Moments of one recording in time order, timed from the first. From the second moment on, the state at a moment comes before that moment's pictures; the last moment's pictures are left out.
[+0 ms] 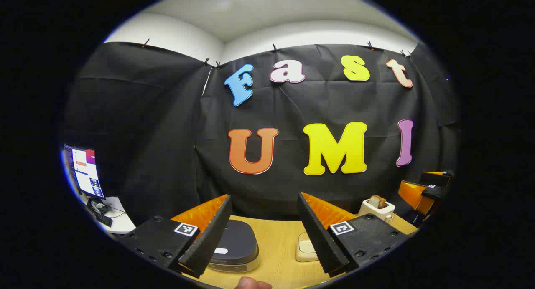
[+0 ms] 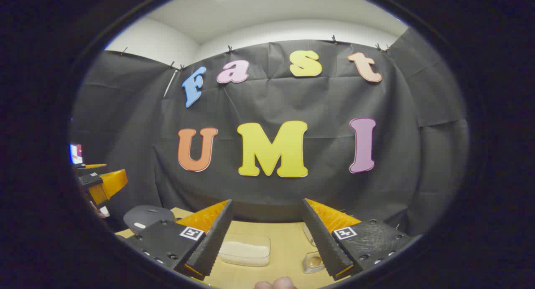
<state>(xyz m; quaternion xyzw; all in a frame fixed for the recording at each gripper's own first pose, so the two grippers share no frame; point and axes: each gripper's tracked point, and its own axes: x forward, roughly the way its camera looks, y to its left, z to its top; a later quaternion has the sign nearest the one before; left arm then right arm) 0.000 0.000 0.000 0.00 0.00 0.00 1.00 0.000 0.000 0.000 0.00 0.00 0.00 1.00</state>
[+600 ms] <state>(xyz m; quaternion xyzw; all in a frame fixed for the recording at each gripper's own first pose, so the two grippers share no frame) 0.019 0.012 -0.007 -0.02 0.01 0.00 1.00 0.011 0.000 0.007 0.00 -0.01 -0.01 1.00</state>
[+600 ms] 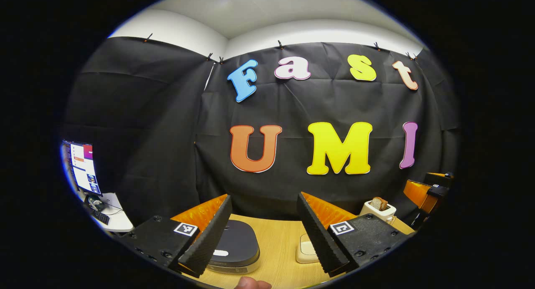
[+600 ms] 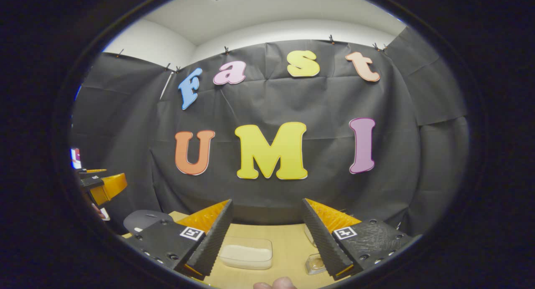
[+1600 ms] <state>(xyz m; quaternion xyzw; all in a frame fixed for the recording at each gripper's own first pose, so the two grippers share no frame) 0.022 0.049 -0.045 0.00 0.08 0.05 1.00 0.023 -0.018 -0.008 0.00 0.01 -0.01 1.00</state>
